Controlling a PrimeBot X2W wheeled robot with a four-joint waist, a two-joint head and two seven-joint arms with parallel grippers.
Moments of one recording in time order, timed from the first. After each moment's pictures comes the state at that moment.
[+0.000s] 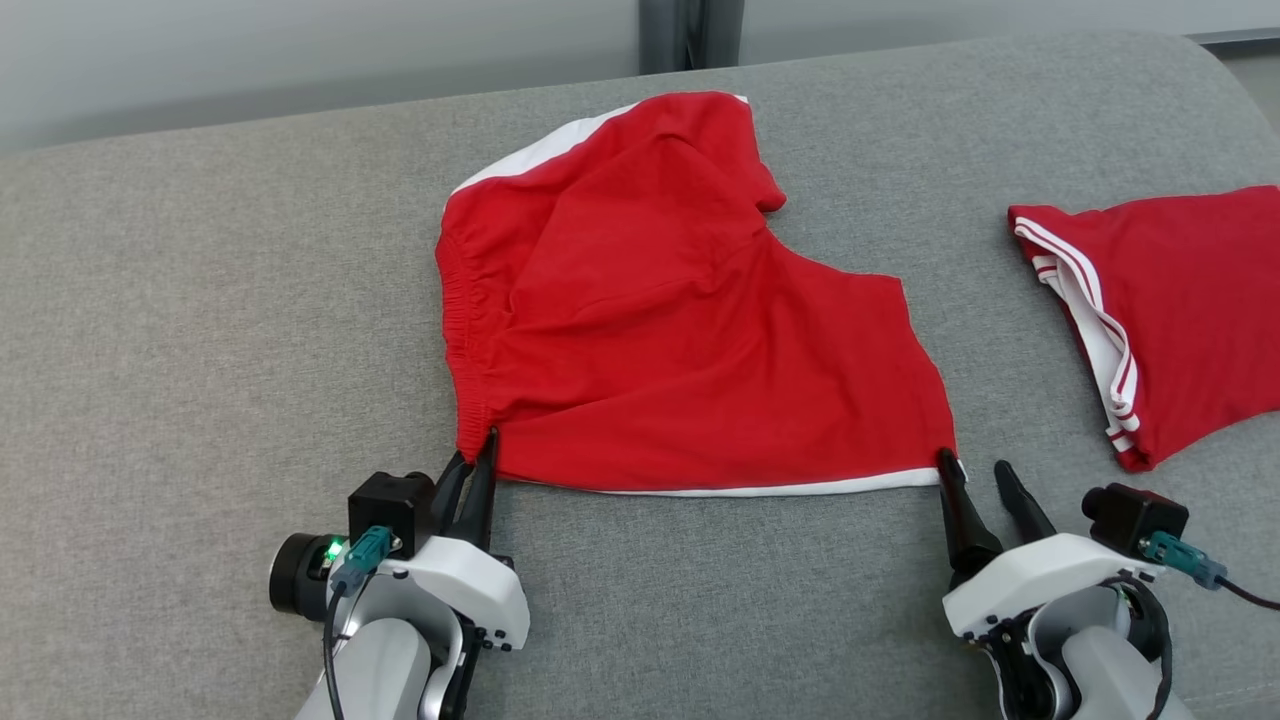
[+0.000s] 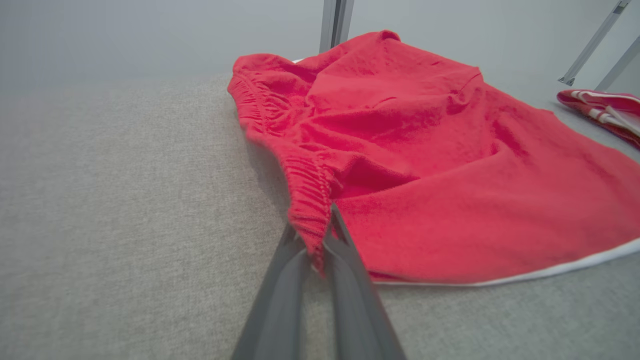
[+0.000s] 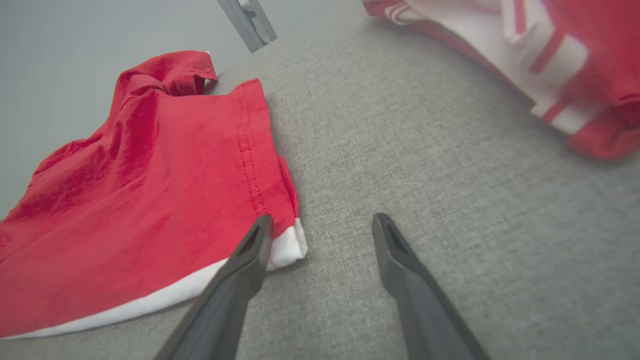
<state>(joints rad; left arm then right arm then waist) -0.34 0.05 -0.35 0.60 -0.31 0.06 -0.26 -0.34 -0.05 0.17 0.72 0.59 0.13 -0.24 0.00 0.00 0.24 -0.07</state>
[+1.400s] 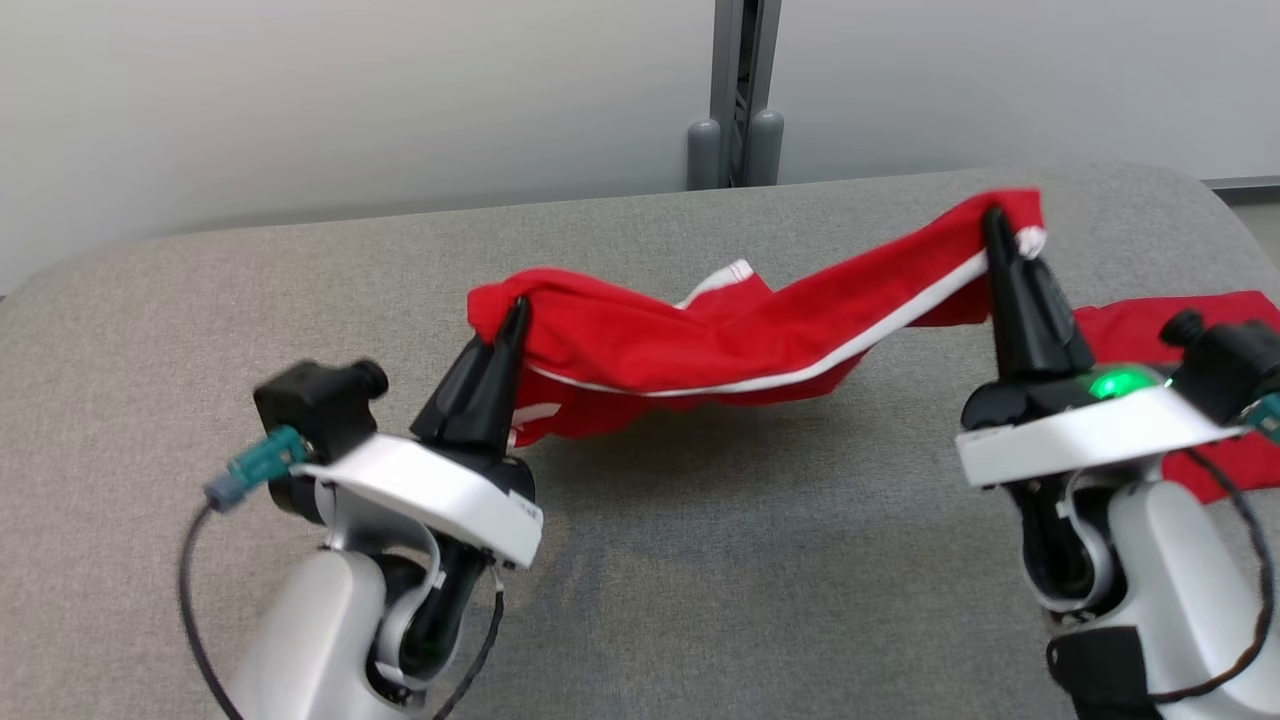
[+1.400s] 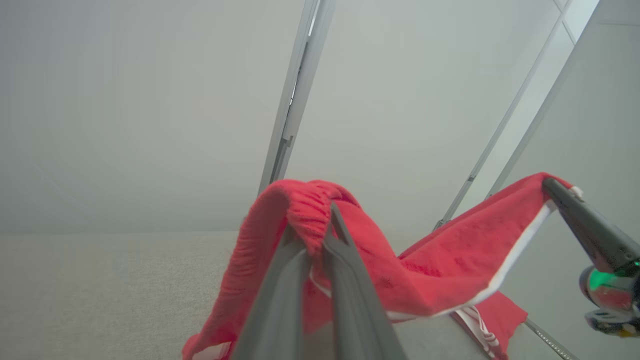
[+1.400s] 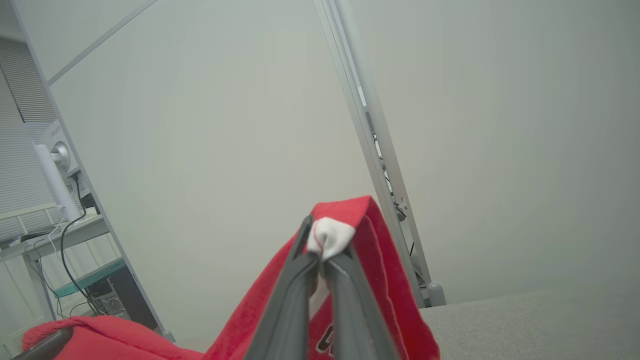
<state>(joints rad) -0.29 0.08 -0.31 0.05 -0.57 0.01 0.02 -0.40 -0.05 0.15 0.17 0.50 0.13 -0.20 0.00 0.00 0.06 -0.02</state>
